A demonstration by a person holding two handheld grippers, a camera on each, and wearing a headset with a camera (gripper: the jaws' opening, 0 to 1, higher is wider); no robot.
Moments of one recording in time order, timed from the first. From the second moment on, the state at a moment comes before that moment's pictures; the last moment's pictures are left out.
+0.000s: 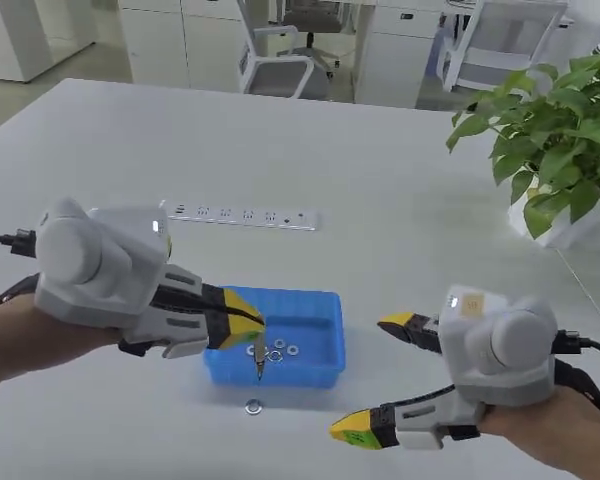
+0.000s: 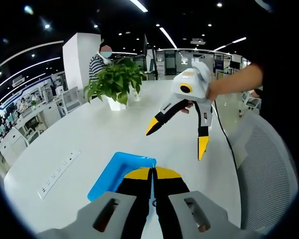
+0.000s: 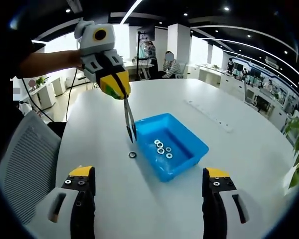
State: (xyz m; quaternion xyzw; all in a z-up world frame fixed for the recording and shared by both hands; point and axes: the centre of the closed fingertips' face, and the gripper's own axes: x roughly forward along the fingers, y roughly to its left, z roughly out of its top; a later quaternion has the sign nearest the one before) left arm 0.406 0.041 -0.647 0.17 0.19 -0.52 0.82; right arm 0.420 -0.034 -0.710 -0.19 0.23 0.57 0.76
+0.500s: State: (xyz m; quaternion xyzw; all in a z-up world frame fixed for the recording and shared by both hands) left arm 0.402 0.037 -0.674 0.17 0.20 -0.52 0.81; right arm 0.415 -0.034 -0.715 -0.19 0.23 0.58 0.76
